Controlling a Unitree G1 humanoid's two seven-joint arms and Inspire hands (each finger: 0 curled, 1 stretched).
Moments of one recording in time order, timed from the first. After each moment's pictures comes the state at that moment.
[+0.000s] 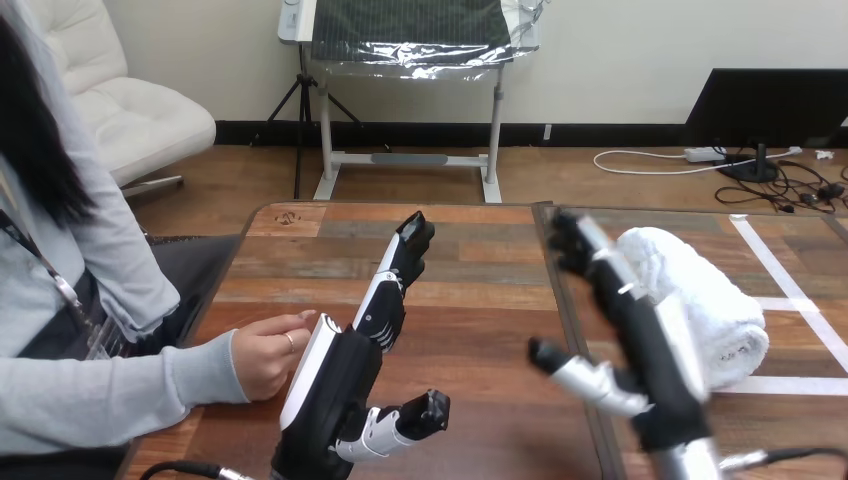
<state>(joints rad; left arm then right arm) -0.07 0.03 -0.14 0.81 -0.03 -1.28 -0.26 -0.16 -0.18 -0.03 0.87 -0.21 -1.15 -0.09</state>
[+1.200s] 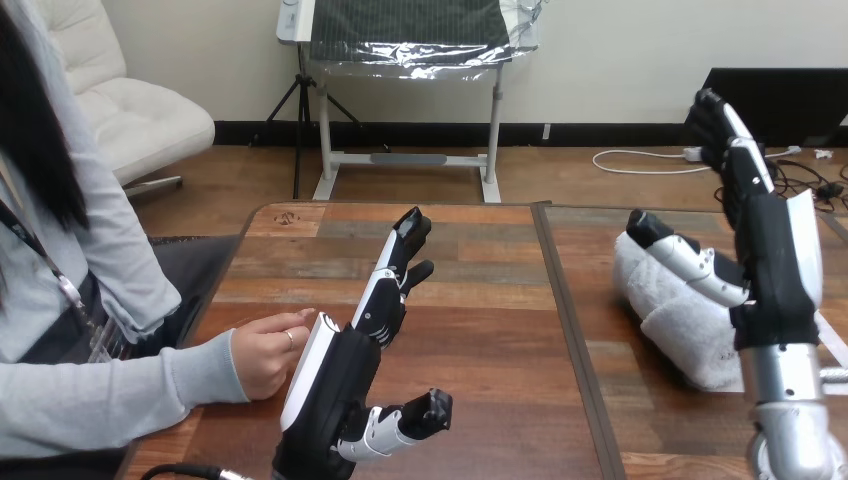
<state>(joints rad) -0.07 0.02 -0.12 0.81 0.03 -1.30 -0.20 -0.28 -0.31 -0.14 0.71 -0.14 -0.88 -0.12</state>
